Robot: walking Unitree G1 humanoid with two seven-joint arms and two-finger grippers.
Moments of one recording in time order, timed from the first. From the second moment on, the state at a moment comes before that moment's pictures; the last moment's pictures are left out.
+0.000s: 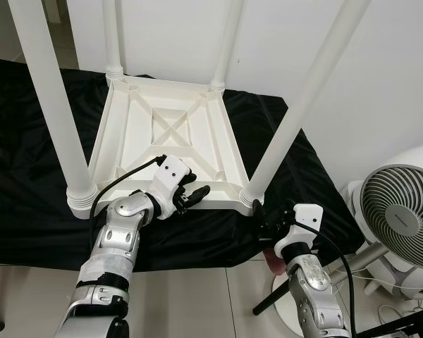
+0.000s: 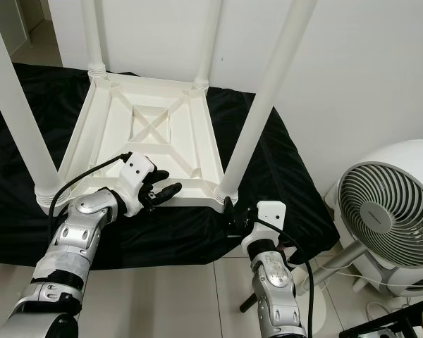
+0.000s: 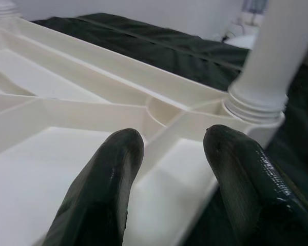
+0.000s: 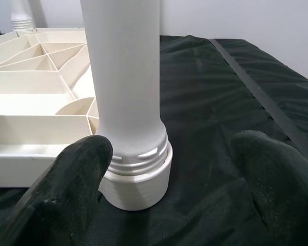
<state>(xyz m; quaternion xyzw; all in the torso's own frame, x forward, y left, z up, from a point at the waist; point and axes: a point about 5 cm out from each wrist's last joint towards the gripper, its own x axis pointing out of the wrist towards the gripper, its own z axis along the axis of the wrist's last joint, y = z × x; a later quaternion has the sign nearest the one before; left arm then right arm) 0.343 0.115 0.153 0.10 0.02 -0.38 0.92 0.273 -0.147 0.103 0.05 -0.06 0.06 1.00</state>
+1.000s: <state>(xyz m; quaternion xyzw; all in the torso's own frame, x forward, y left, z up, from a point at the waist) 0.358 0.151 0.170 0.05 -0.03 -0.03 1.00 0.271 -0.143 0.102 0.05 -0.05 0.06 1.00</state>
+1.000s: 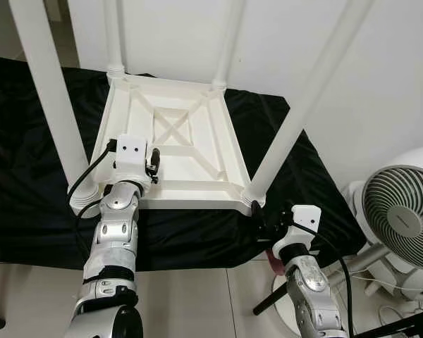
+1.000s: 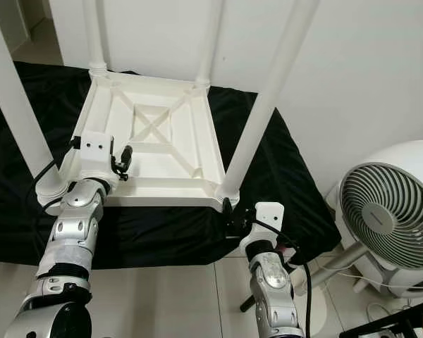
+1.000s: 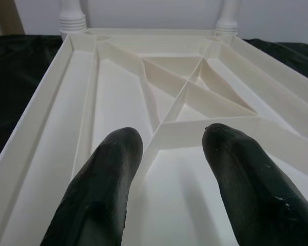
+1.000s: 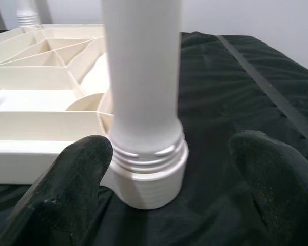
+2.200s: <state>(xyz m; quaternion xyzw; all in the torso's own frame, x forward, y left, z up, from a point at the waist) 0.342 0.131 0.124 0.24 0.12 -0.33 0.91 0.269 -0.146 0.101 0.03 -0.05 0.07 1.00</state>
